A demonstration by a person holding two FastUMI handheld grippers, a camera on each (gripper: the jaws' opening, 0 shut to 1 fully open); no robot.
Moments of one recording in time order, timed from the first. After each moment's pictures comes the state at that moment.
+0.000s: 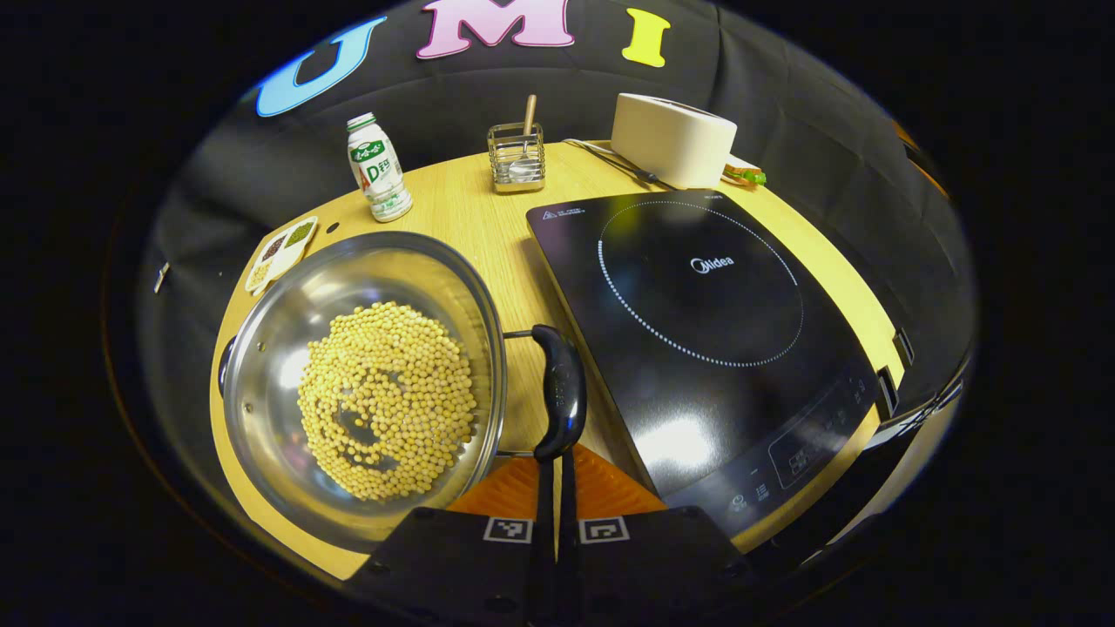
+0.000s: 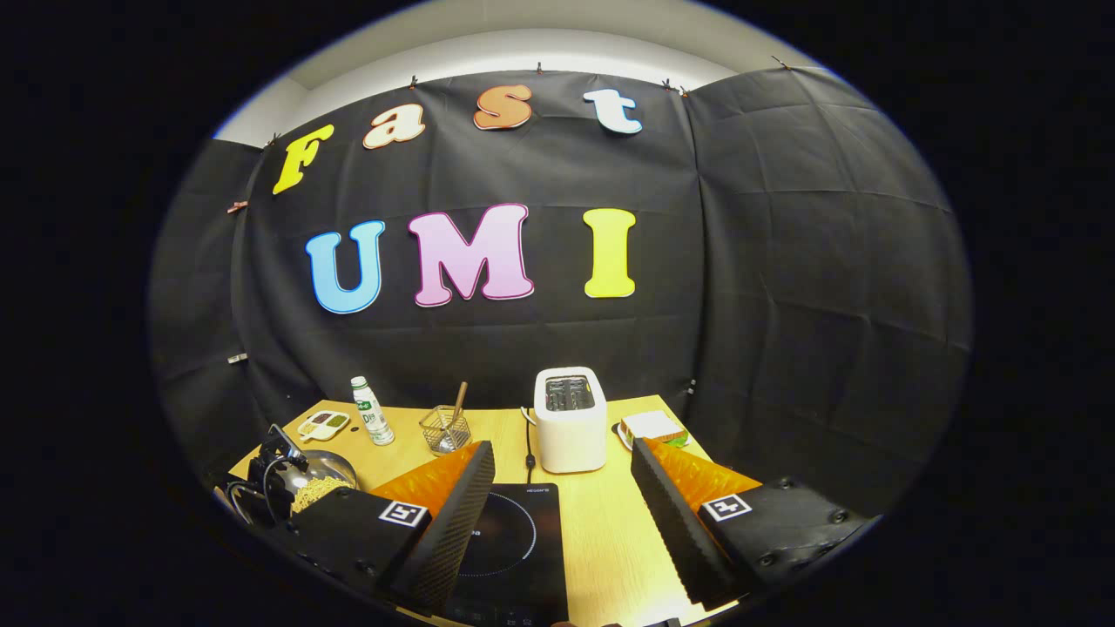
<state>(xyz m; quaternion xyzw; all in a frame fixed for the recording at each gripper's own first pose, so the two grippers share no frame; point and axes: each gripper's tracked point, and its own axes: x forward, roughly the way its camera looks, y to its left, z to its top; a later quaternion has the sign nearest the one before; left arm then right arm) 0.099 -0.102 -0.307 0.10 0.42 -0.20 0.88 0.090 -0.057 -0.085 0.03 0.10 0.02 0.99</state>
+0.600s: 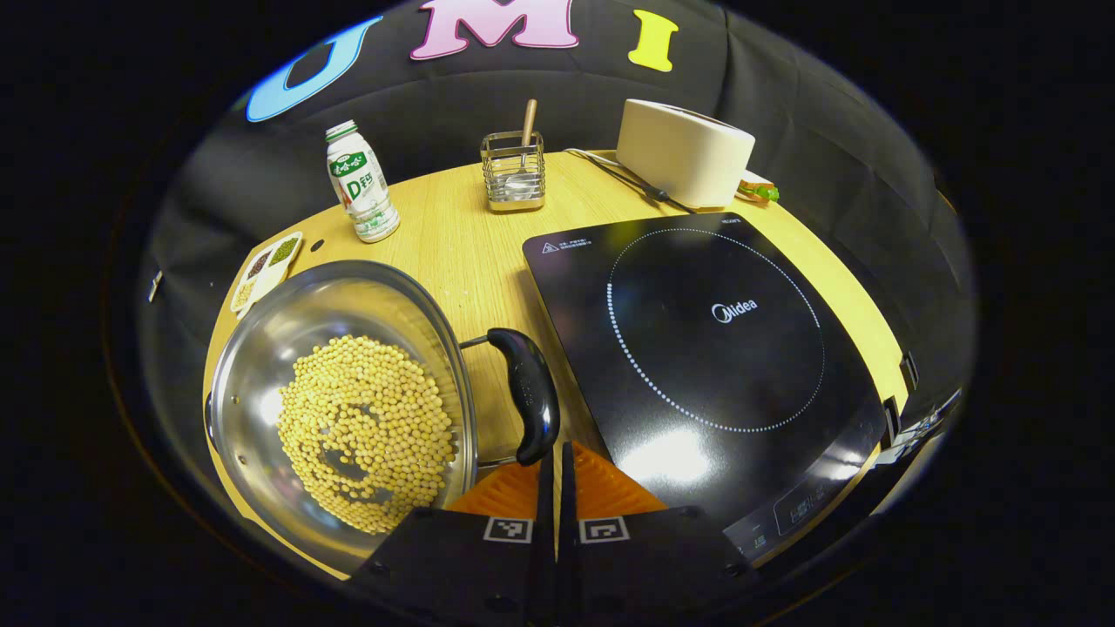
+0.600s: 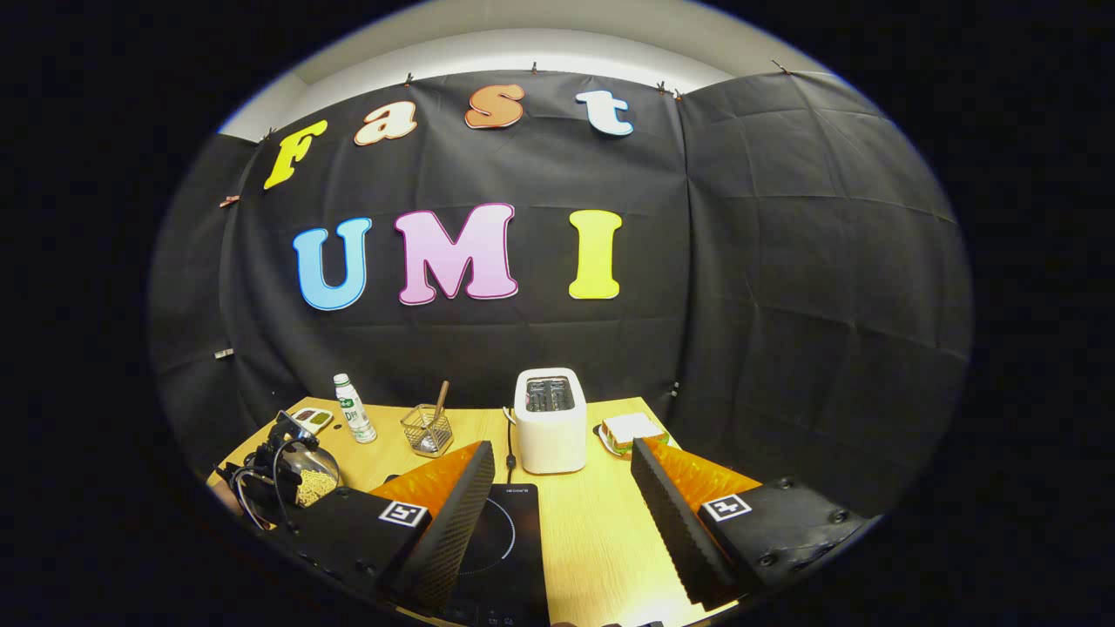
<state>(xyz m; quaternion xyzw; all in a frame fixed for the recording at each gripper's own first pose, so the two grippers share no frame) 0.145 -0.120 -0.305 0.09 0.41 -0.19 0.89 0.089 -0.071 -0.086 0.01 0.10 0.00 0.99</state>
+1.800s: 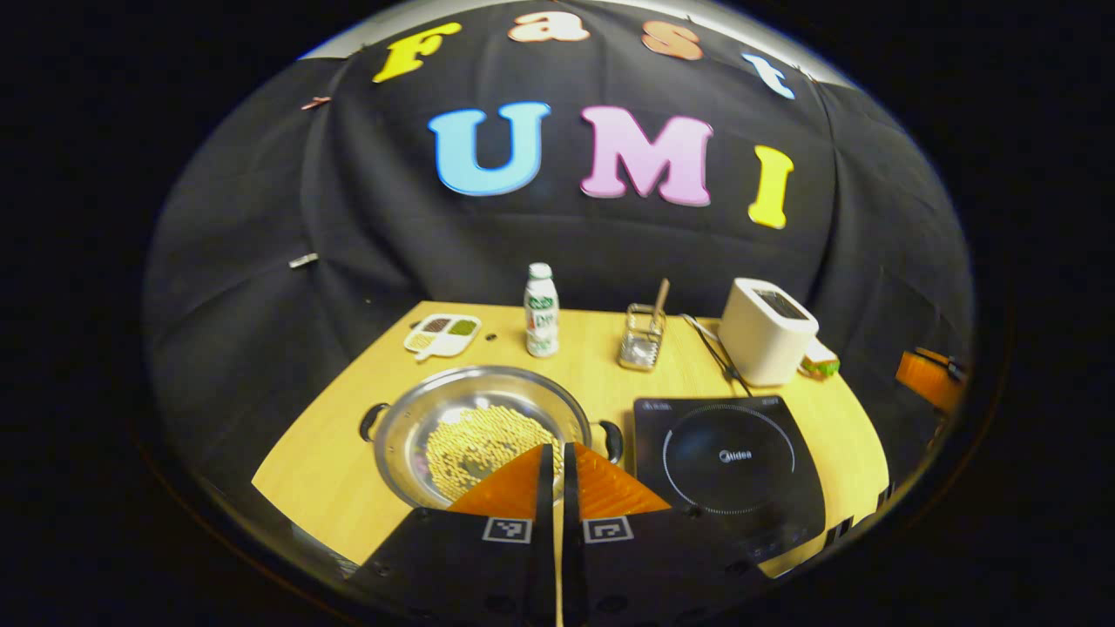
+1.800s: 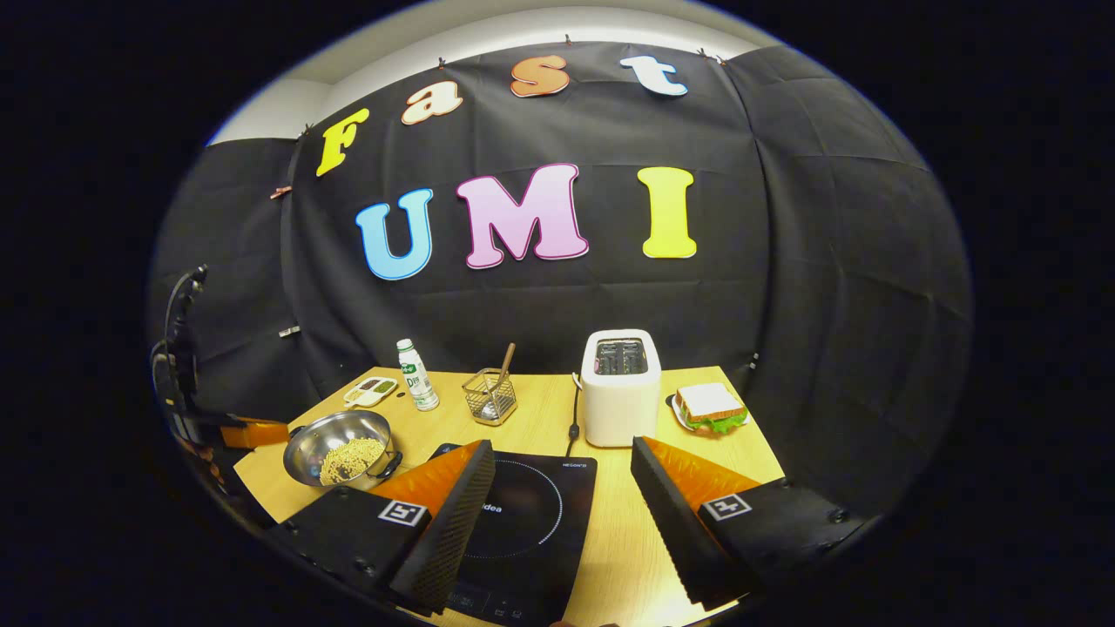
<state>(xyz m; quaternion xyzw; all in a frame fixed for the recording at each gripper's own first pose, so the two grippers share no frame) 0.082 -0.032 -0.107 -0.03 0.17 0.04 0.98 0.107 -0.031 -0.137 0.04 0.16 0.14 0.98</state>
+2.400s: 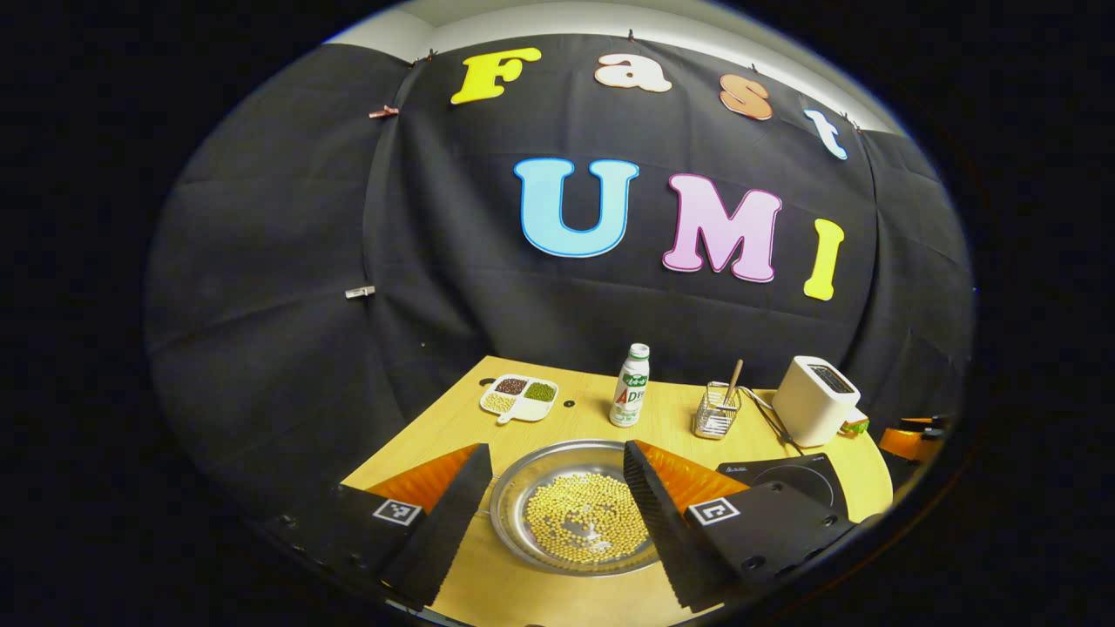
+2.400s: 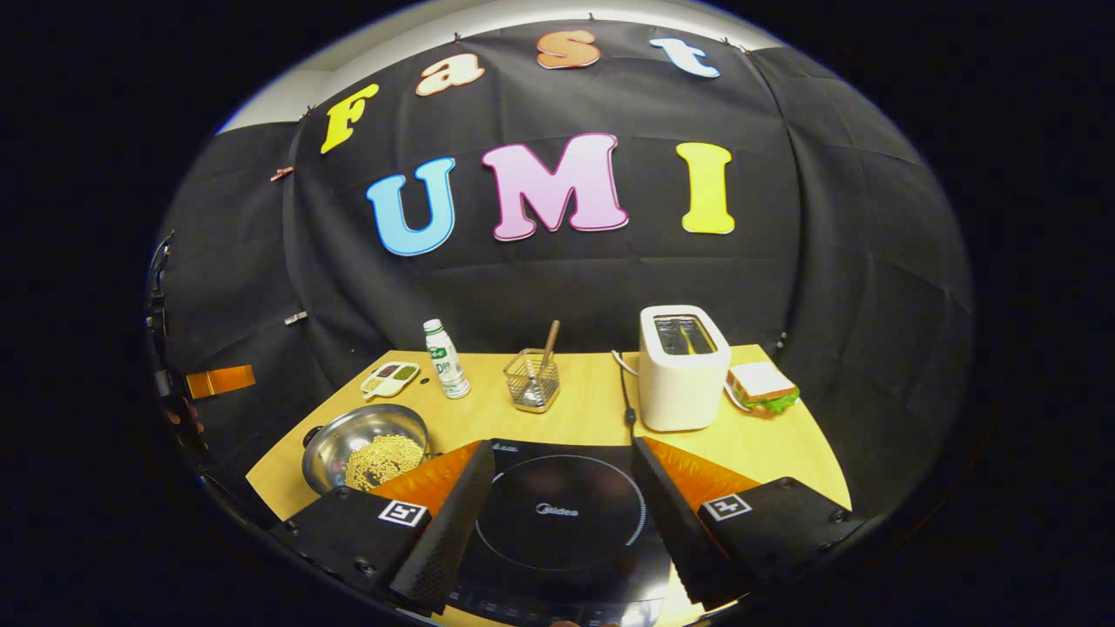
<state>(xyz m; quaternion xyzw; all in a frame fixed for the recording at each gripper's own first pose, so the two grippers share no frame) 0.101 0.121 -0.077 -0.05 0.11 0.06 0.99 0.108 0.095 -0.161 0.02 0.22 0.15 0.96</state>
